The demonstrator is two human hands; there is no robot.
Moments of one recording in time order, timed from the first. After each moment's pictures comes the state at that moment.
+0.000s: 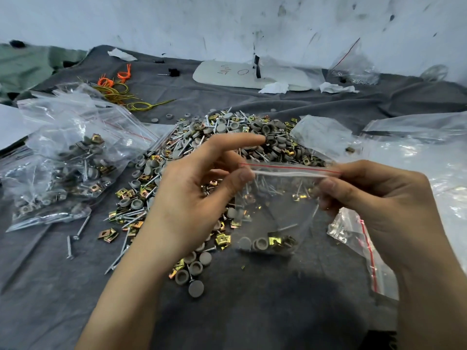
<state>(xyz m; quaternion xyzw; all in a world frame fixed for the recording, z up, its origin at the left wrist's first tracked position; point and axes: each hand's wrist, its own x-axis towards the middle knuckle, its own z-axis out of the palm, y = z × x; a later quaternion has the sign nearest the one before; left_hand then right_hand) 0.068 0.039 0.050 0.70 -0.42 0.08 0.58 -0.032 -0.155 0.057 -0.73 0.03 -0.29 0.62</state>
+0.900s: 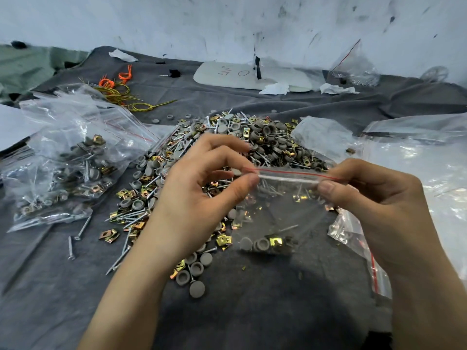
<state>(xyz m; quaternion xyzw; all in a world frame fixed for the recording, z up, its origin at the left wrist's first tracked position) 0.070 0.039 0.047 0.68 -0.41 0.04 0.61 -0.031 -0.155 0.051 -0.77 -0.02 -0.29 0.57</state>
